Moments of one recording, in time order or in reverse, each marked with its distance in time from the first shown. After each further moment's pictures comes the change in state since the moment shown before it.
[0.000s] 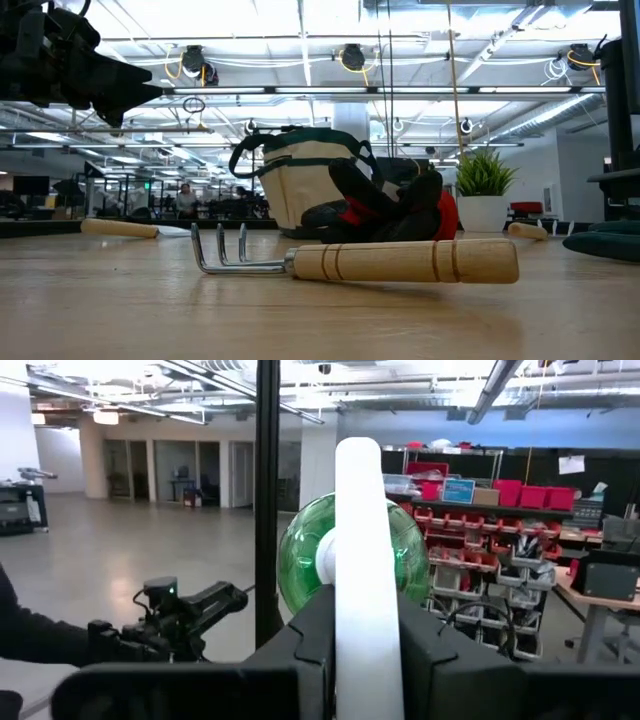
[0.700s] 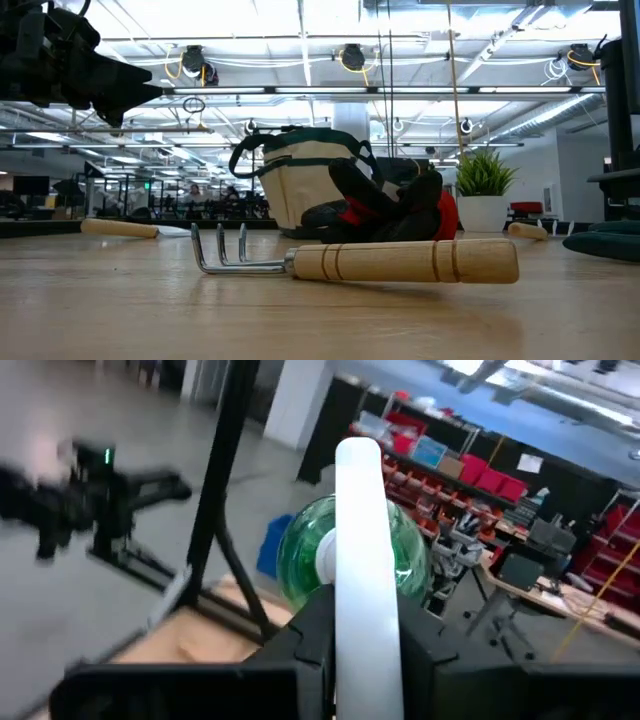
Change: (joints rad) left arm 0.000 0.000 0.000 0.000 0.000 0.004; right arm 0.000 0.000 0.000 -0.182 0.081 -0.351
